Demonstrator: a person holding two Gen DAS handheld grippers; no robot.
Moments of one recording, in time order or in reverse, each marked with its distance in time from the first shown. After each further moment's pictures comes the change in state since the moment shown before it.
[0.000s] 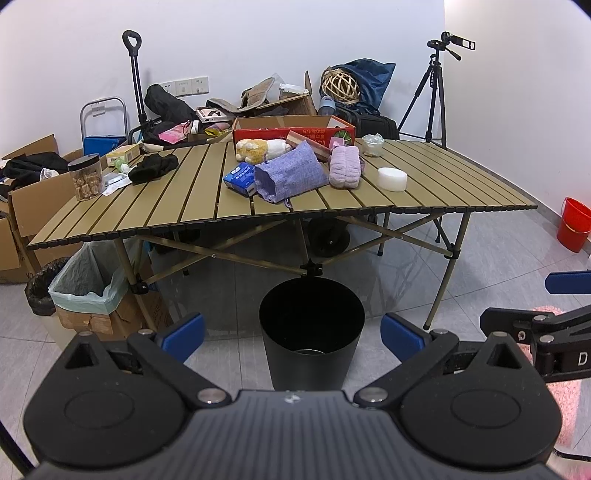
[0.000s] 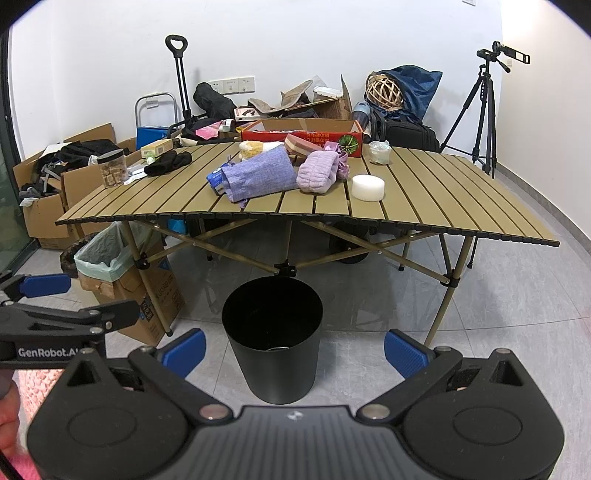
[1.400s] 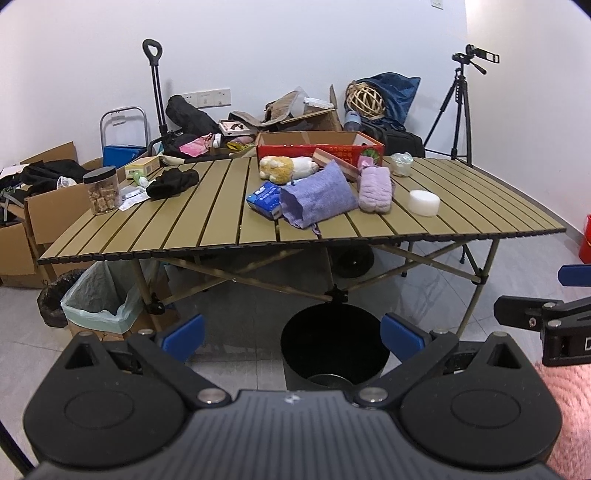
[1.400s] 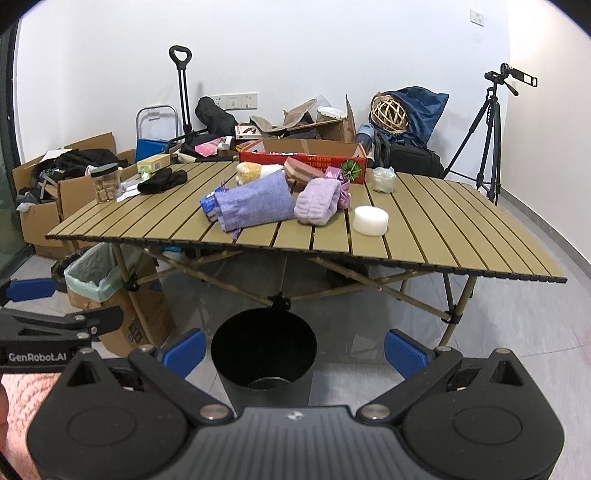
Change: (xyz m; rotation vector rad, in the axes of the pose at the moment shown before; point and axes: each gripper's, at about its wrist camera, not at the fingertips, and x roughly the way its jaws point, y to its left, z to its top) left arm 0.029 0.012 0.026 -0.028 -0.041 0.075; right arm 0.033 -0.005 0.035 -0.036 -0.066 -0.008
